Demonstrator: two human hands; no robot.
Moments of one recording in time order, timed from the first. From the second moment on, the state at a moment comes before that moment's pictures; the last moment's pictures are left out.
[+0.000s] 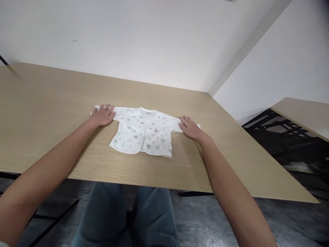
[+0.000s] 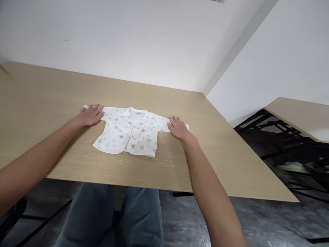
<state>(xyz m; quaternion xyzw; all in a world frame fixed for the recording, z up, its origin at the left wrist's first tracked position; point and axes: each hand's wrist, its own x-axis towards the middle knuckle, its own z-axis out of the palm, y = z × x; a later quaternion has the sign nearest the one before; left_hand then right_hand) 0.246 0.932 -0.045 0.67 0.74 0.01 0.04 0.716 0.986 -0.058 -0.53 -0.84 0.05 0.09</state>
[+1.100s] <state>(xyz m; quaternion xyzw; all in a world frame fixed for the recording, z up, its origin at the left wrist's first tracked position) 0.259 0.928 -0.049 0.74 0.65 0.15 0.03 0.689 0.986 -0.069 -0.56 -0.81 0.10 0.16</state>
